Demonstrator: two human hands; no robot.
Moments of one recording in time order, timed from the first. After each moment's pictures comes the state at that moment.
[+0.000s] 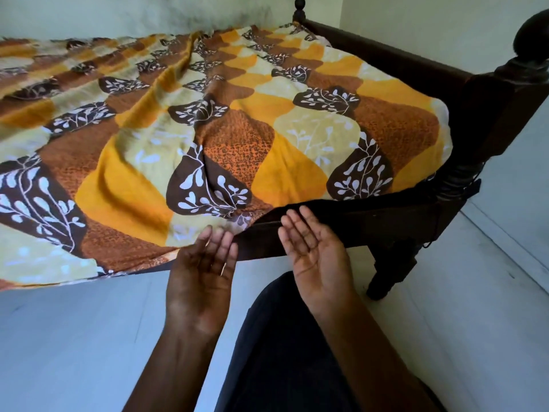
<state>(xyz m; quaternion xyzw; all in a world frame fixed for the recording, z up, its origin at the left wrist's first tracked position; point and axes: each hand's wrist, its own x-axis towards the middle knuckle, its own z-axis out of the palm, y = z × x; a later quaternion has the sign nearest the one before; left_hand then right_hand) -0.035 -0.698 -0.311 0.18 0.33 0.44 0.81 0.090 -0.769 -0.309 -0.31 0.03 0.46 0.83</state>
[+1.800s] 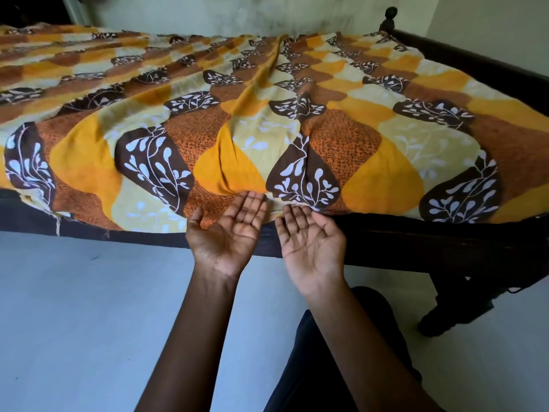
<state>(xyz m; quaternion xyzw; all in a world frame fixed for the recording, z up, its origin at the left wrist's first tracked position) -0.085 -0.633 -0.299 0.03 0.13 0.49 0.86 0.013 -0.694 -0.300 -0.19 0.02 0.58 0.79</state>
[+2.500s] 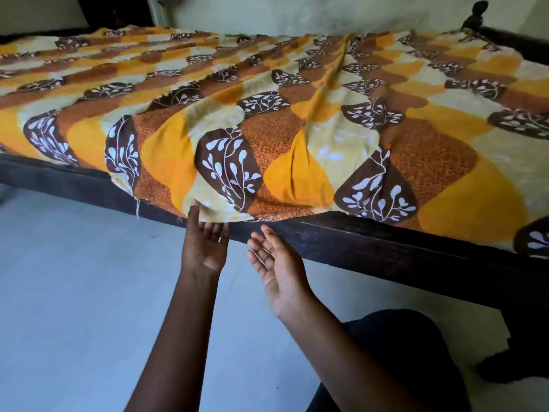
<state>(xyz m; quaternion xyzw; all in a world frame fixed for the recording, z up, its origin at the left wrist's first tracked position) -0.178 -0.583 -0.330 0.10 0.38 0.62 0.68 -0.084 -0.656 -0.328 -0.41 -0.10 0.65 0.63</state>
